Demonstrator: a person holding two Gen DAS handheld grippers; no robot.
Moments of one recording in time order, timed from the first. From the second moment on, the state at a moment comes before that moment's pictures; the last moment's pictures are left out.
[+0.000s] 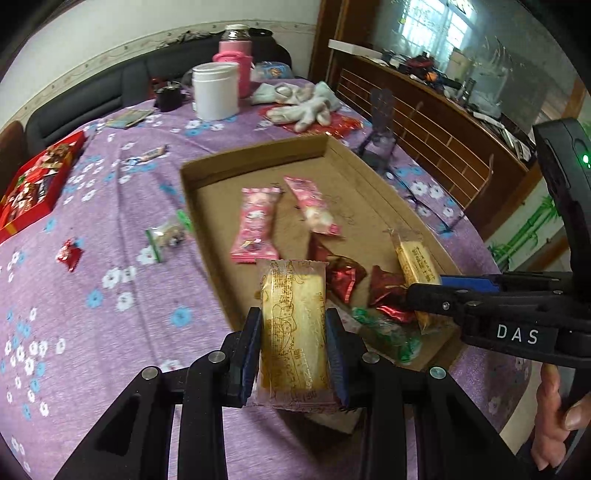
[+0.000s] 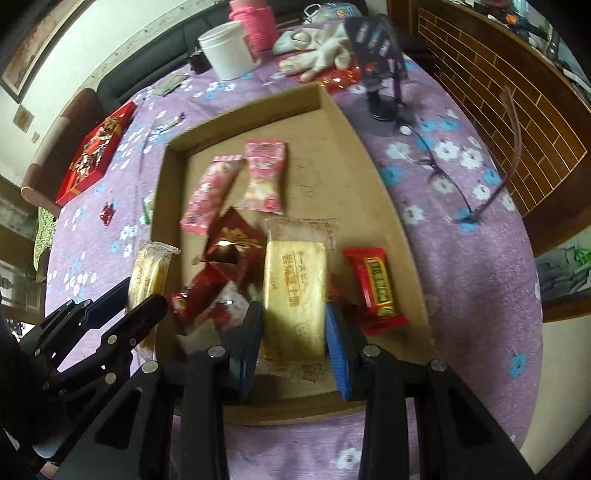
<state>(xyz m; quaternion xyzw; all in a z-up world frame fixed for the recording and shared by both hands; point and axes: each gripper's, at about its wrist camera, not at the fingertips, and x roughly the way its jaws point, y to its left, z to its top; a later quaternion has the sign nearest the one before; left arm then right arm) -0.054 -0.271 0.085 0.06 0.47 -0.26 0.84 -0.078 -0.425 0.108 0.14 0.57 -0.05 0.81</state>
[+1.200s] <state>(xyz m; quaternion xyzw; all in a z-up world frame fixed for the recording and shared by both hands) -0.043 -0.298 0.066 0.09 0.48 -0.26 0.83 -0.053 -0.429 0.094 0.12 0.58 -0.04 0.80</state>
